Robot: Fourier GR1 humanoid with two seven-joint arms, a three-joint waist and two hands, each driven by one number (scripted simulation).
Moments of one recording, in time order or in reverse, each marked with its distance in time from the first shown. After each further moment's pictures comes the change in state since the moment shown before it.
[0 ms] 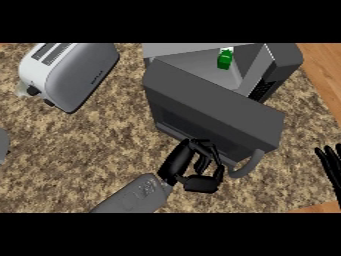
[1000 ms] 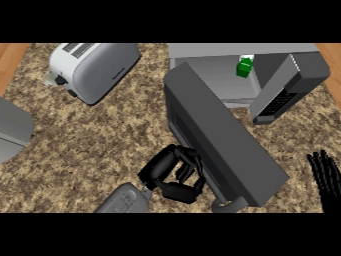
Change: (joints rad) left arm 0.246 -0.004 0.313 -0.192 -0.513 -0.359 0.142; right arm -0.069 0.074 -0.065 0.411 0.180 -0.149 -0.229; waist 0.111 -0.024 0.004
